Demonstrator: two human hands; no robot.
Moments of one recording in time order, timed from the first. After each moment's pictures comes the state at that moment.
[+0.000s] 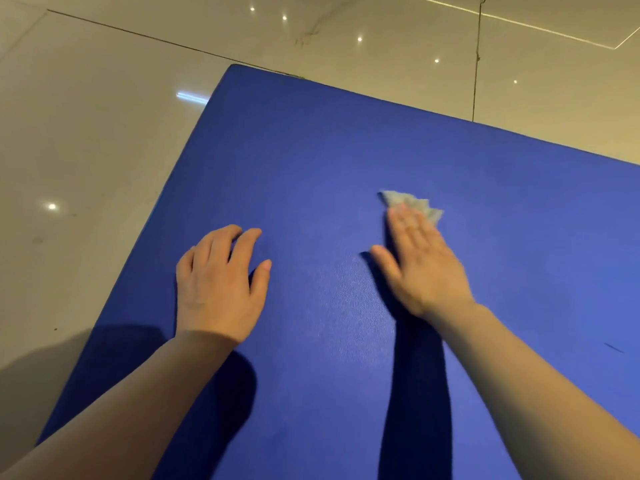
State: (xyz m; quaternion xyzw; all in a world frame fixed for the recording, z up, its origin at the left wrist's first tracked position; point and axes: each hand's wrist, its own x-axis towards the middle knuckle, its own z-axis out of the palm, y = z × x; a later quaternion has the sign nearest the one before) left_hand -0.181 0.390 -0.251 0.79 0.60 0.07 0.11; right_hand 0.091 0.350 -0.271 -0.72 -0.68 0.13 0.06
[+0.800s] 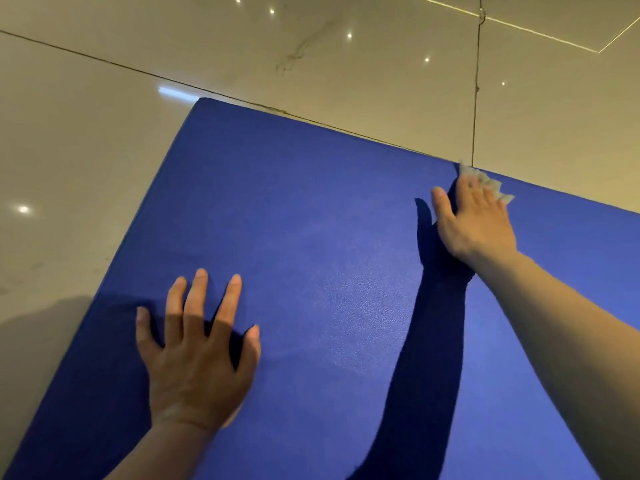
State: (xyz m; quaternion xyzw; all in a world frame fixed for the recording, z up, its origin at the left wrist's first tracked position) left_hand -0.160 0.416 -0.284 0.79 0.61 0.08 0.01; right_hand 0.197 0.482 -0.256 -0.87 -0.47 0.16 0.00
